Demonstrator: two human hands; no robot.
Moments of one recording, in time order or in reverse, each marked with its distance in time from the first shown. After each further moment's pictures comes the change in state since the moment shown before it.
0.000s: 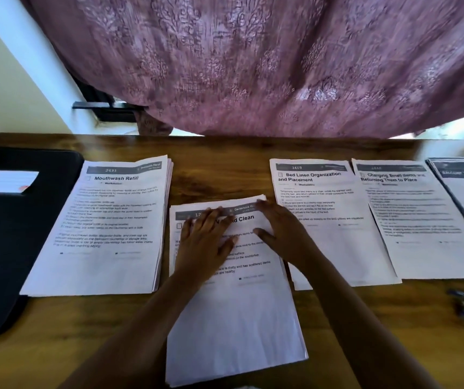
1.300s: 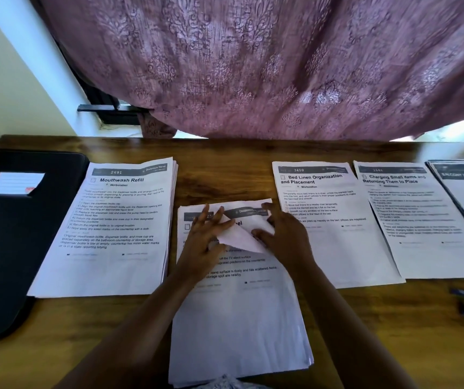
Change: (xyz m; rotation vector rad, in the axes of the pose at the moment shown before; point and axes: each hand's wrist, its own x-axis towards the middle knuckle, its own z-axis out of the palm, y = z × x) left_hand -0.007 -0.014 -0.007 -0.738 0.048 0.009; right_hand 0.003 -0.002 0.028 0.069 0.245 0.144
